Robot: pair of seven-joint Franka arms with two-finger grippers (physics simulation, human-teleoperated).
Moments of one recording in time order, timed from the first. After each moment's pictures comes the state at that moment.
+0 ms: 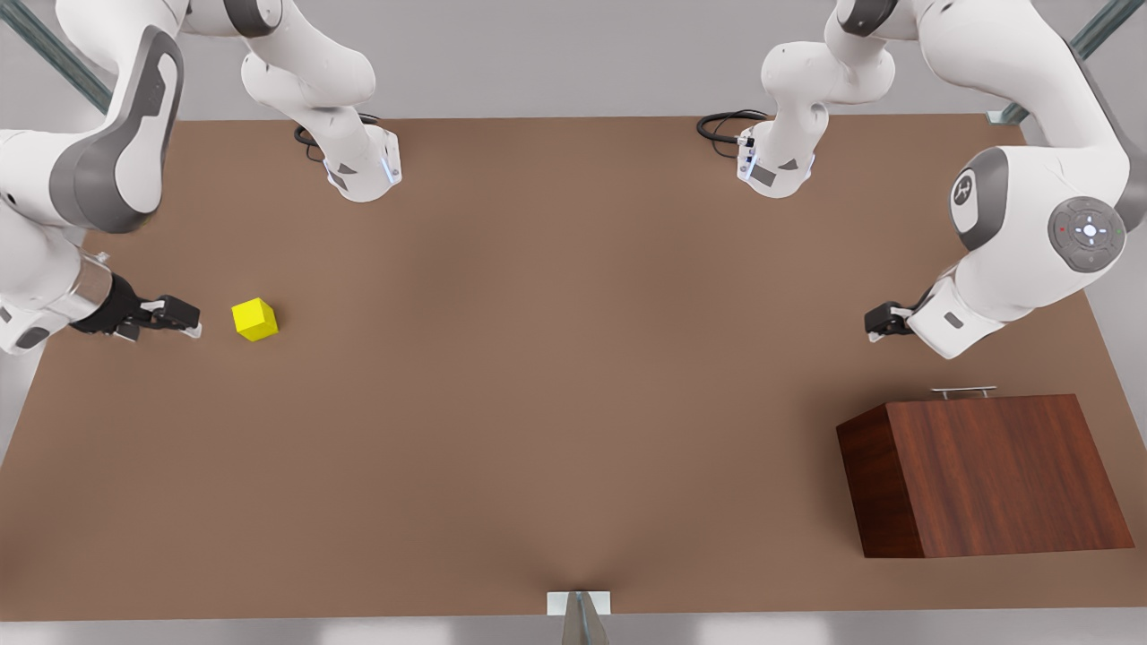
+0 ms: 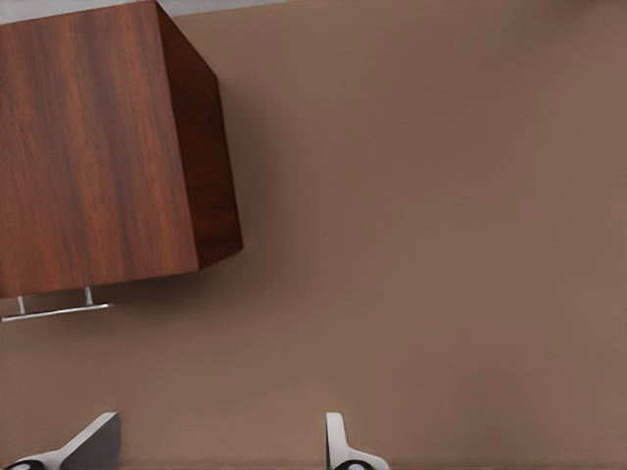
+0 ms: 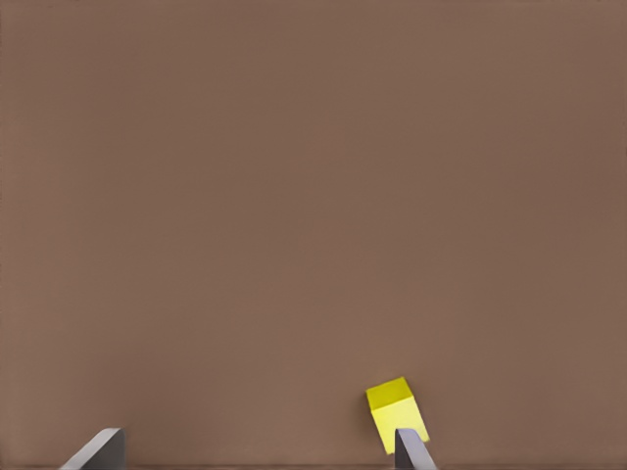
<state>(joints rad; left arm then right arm) -0.11 0.24 0.04 -1.37 0.02 1.54 0.04 0.00 0.18 -0.10 -1.41 0.04 1.57 -0.15</state>
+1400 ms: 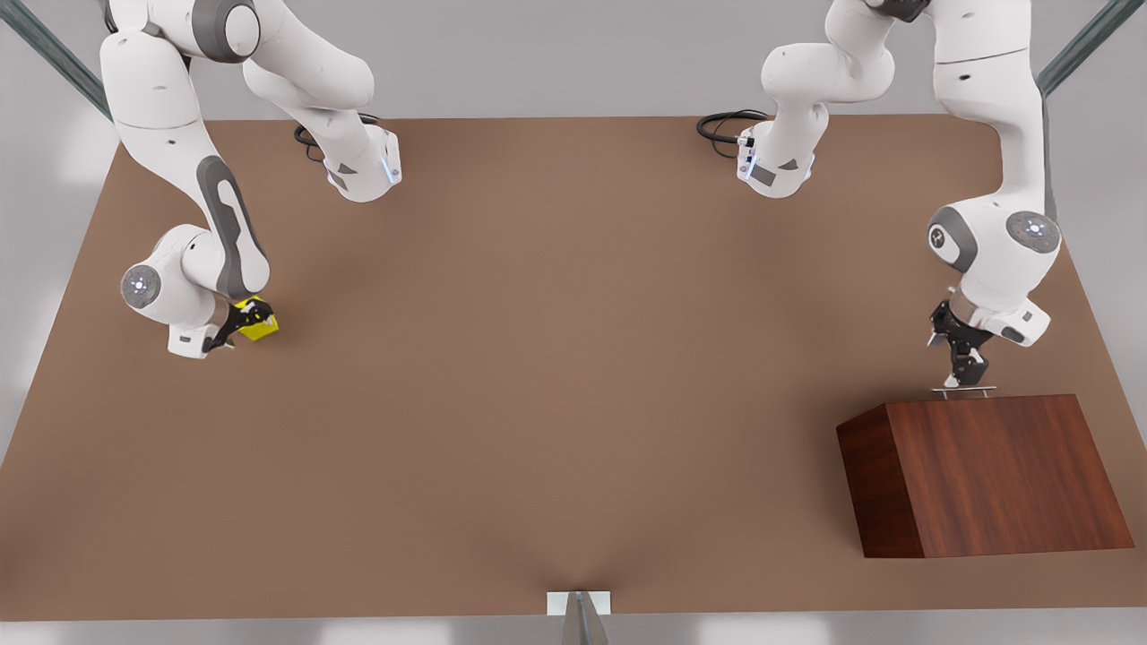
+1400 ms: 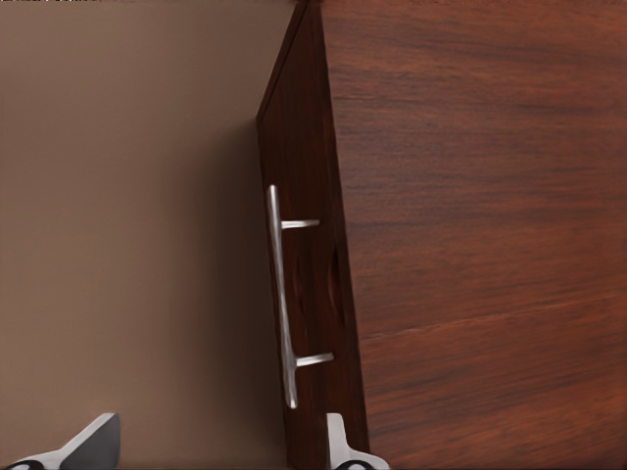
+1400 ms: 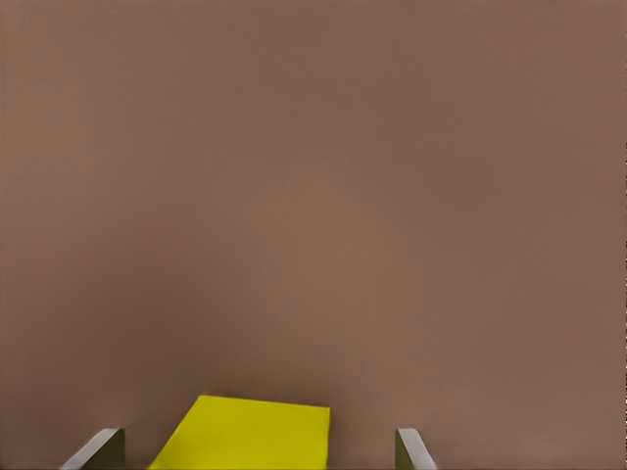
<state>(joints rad) -0.02 0.11 0.30 -2.26 0.00 2.69 -1.27 -0.16 0.28 -0.19 -2.37 0.01 2.50 -0.93</state>
